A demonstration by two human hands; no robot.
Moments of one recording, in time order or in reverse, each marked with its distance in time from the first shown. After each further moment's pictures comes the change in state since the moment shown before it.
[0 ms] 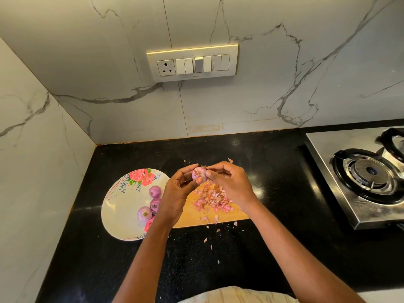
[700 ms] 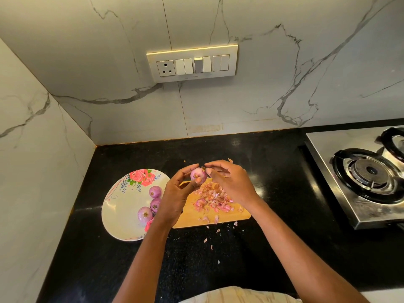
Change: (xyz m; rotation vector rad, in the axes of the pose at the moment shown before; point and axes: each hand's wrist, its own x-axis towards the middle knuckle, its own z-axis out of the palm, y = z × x) left_hand -0.002 0.001 -0.001 0.028 -0.001 0.025; right_hand 0.005 -0.005 -0.004 -0.244 -0.042 -0.052
